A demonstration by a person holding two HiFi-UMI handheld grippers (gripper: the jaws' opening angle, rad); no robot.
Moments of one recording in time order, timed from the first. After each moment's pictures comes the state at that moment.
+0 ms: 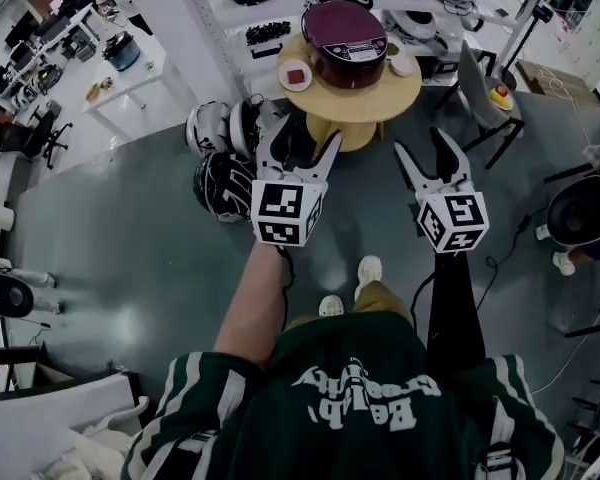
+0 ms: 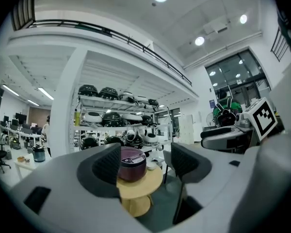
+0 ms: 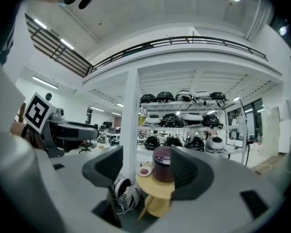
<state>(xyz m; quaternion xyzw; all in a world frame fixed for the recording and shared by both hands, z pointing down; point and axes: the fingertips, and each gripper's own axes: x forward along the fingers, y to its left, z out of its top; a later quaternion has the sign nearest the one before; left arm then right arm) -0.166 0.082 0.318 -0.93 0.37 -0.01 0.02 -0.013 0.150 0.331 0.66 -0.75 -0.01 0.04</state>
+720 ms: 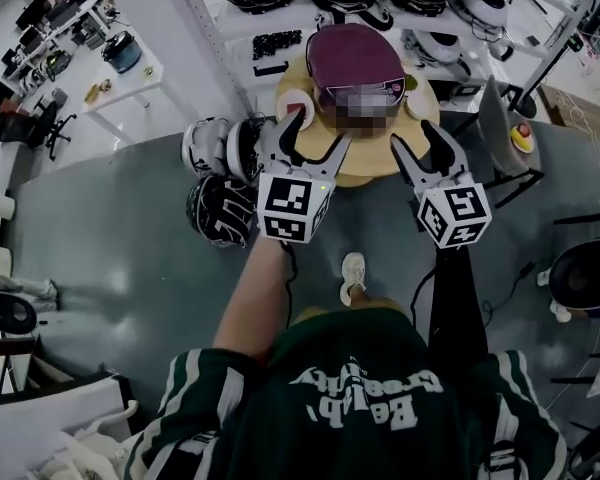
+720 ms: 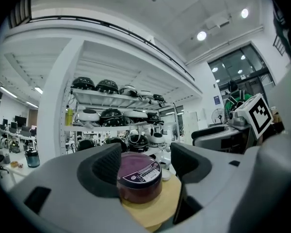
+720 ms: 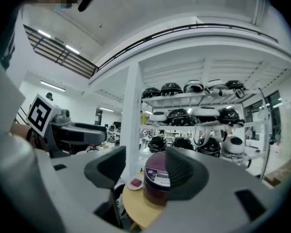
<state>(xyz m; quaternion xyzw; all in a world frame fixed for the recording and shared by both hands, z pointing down) -0.056 -0.117 0.333 -0.93 0.38 -0.02 0.02 0.069 -0.072 0.345 0.61 -0.79 -0.01 0.04</state>
